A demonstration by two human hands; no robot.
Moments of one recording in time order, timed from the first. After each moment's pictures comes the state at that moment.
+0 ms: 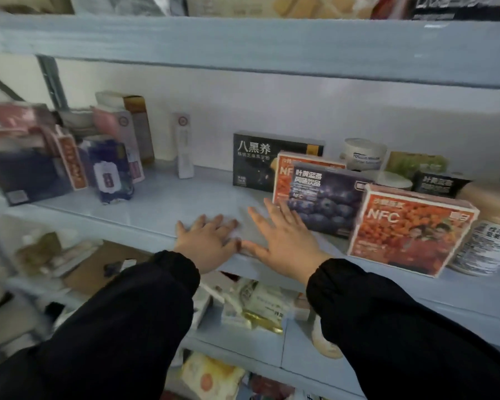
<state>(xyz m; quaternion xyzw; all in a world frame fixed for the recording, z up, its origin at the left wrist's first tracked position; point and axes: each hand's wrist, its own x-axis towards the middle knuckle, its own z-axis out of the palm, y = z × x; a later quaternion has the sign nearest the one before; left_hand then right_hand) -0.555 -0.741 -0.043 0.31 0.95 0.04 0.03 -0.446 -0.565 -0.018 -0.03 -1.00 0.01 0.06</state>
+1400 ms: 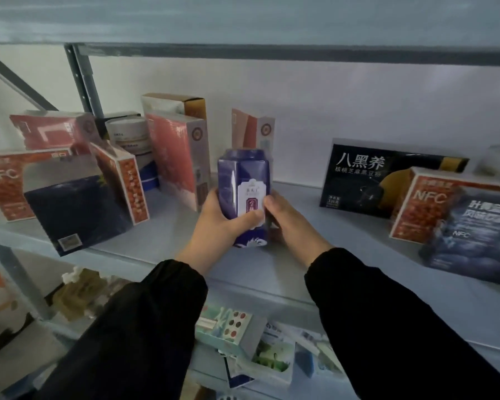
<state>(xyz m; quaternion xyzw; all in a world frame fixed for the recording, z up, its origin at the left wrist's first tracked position) -0.750 -0.872 -0.022 0.24 0.70 0.67 0.05 -0.697 -0.706 -0.026 -0.02 -0.75 0.66 0.09</state>
